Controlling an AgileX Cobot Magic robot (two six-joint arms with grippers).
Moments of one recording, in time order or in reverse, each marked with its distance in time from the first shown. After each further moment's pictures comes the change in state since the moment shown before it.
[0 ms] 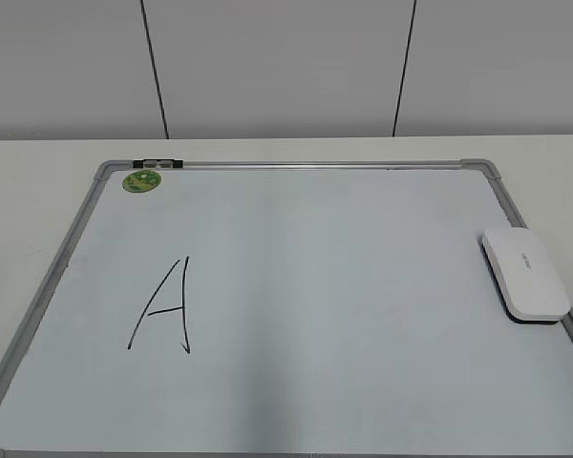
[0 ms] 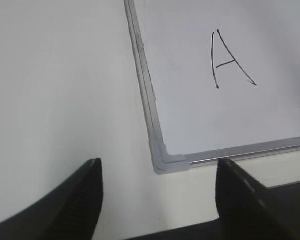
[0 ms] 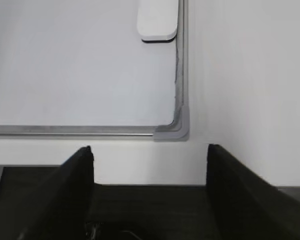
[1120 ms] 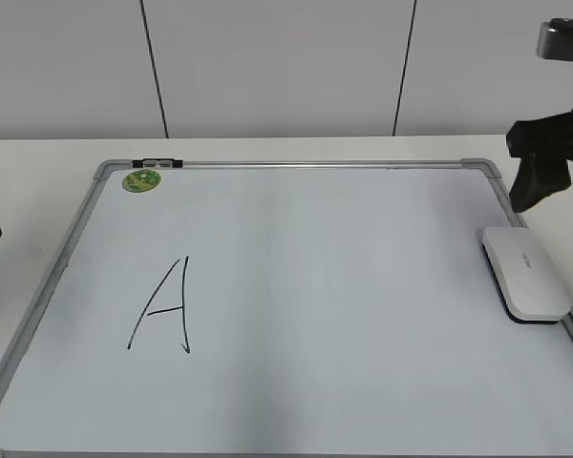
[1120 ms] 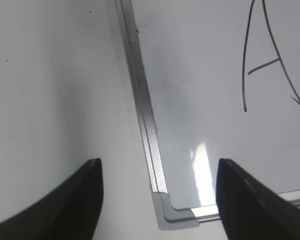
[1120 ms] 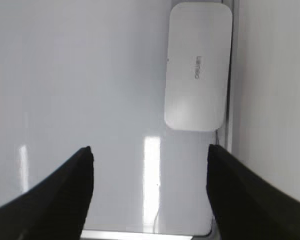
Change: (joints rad) left arm 0.011 1.190 -0.489 0.008 -0.155 0.011; right arm -0.007 1.335 -0.627 0.047 -0.253 -0.002
